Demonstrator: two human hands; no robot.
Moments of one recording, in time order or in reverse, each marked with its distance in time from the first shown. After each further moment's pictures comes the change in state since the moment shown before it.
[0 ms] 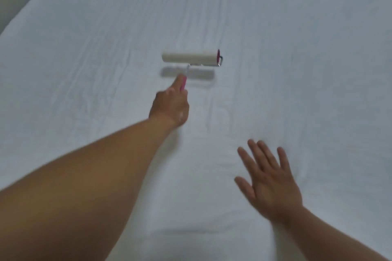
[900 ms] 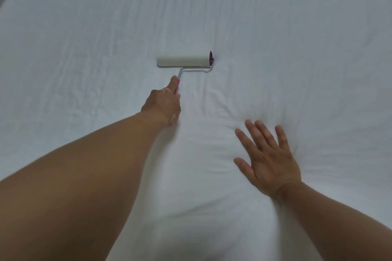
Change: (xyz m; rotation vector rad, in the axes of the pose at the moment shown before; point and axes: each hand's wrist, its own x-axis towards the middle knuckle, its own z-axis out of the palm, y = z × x) left_hand 0.000 -0.019 0.035 0.266 -0.288 -0.046; right_hand 0.012 0.005 0.014 -0.062 -0.072 0.015
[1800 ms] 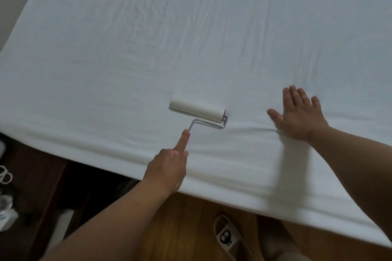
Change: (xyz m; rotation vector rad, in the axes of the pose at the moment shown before) left_hand -0.431 -0.137 0.154 -0.074 -0.145 -0.016; right_hand -0.157 -0.065 -0.001 -0.007 -0.209 0.219
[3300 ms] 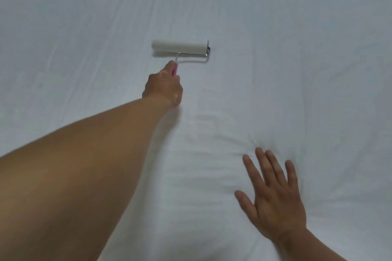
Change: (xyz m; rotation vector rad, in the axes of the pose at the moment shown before) left_hand 0.447 0.378 -0.215 -0.279 0.354 -0.030; right_hand 0.125 0.229 -0.021 0.048 0.420 -0.122
